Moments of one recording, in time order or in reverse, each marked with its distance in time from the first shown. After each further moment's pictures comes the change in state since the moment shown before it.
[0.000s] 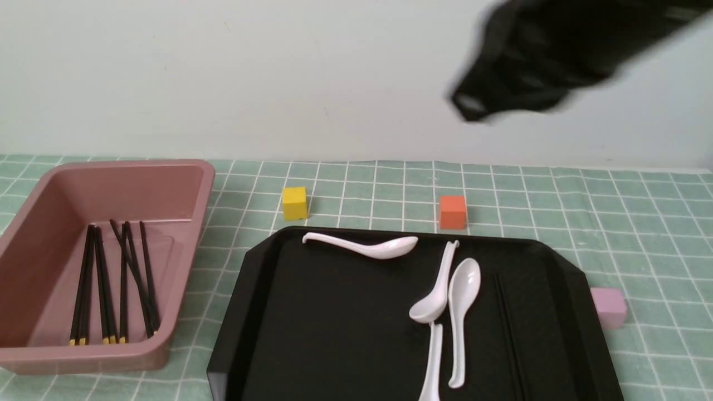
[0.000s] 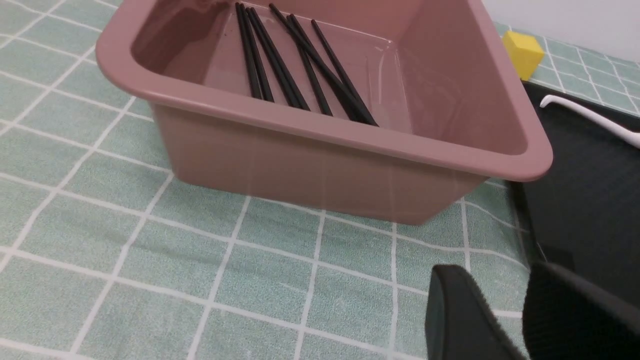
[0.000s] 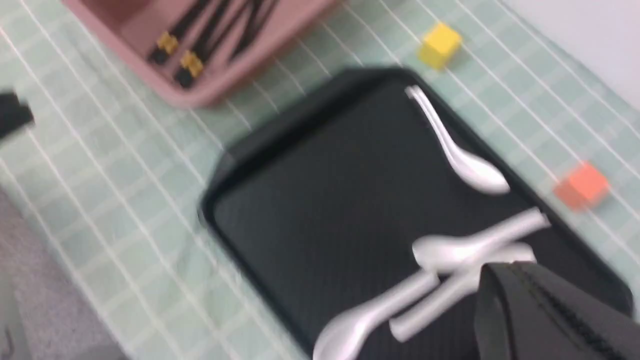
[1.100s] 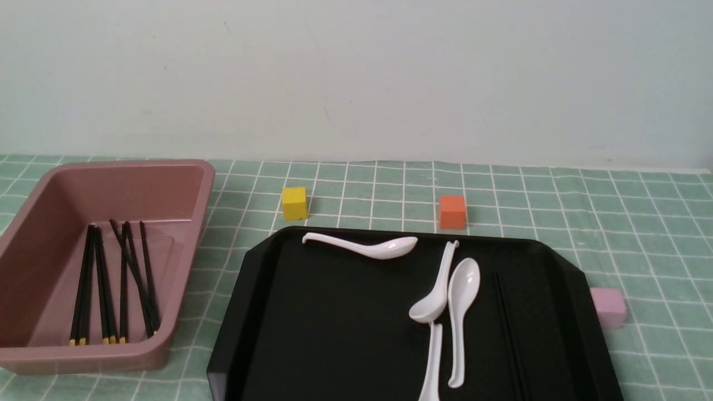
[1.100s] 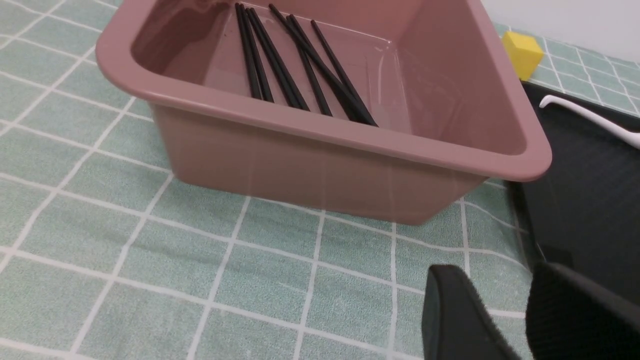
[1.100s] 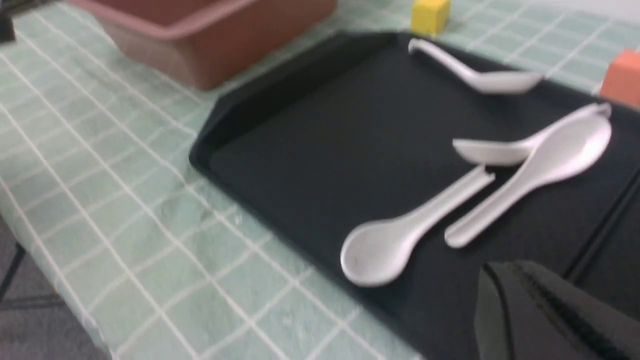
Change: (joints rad) right arm 0.000 -0.905 1.556 -0.024 -1.080 0.160; left arm 0.000 0.000 0.000 0.000 0.000 0.000
